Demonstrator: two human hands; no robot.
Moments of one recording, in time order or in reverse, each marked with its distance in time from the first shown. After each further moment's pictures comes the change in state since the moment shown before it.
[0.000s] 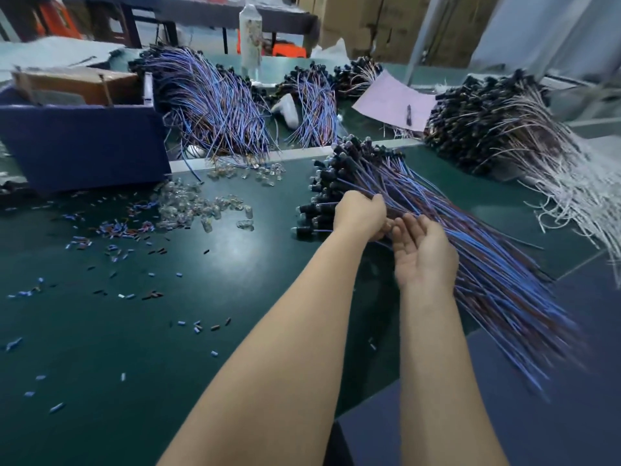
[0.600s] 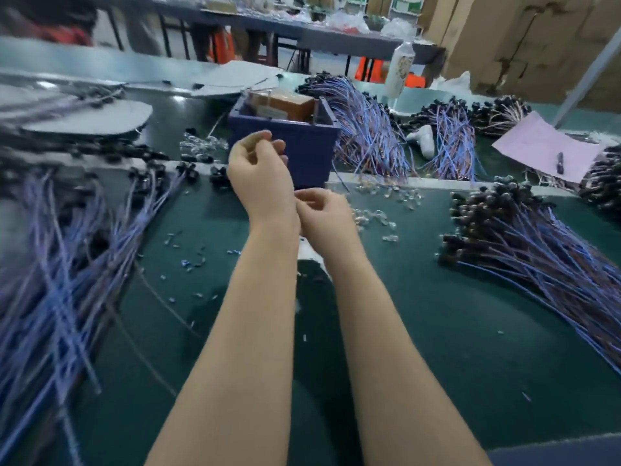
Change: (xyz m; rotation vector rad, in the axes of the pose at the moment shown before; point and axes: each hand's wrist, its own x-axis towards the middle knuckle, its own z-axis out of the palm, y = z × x) left_hand -0.111 -0.010 -0.257 -0.711 0.984 0.412; right_hand -0.173 0.148 0.136 -0.939 -1.066 -0.229
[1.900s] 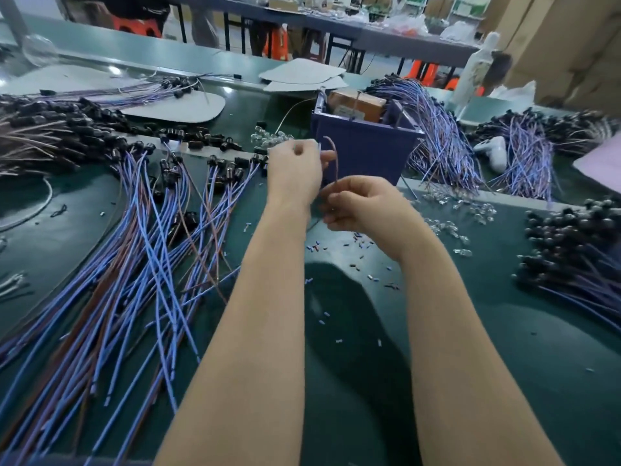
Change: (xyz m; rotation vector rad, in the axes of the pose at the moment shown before) left_hand 0.050 0.025 -0.054 0.382 -0.191 -0.087; right_hand 0.009 -0.027 0.025 0.064 -0.401 -0.022
